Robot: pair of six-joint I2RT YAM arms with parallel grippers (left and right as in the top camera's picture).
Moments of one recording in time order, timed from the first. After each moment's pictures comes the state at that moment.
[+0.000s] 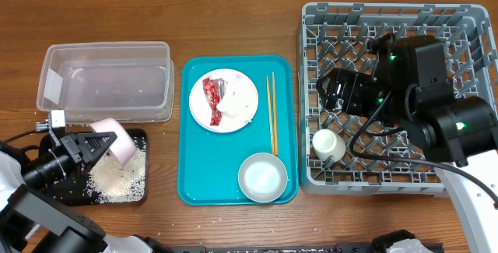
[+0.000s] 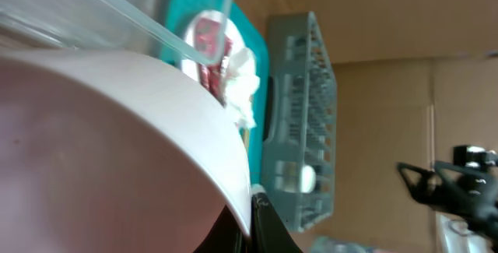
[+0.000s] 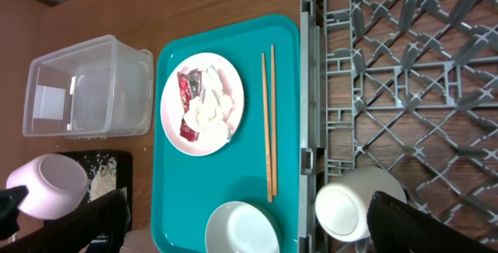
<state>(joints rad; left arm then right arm) 0.93 1.67 1.13 -1.50 1.11 0.72 0.28 1.25 1.48 -1.11 -0.23 0.49</state>
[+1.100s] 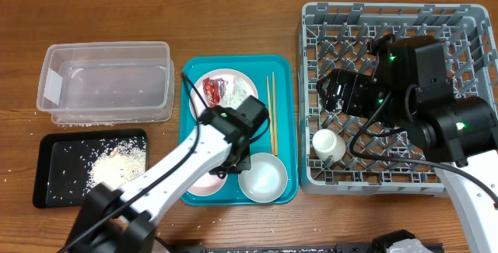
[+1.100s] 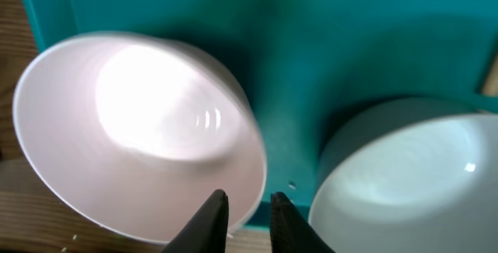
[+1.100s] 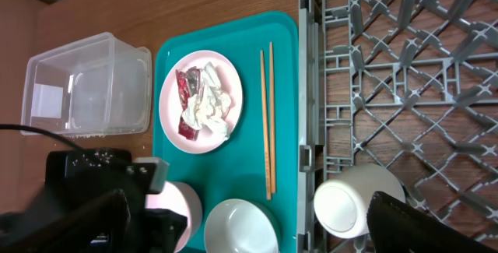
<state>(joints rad) -0.66 1.60 1.10 -1.13 -0.08 -0.75 0.28 1.25 1.48 -1.12 -0.23 0.49</state>
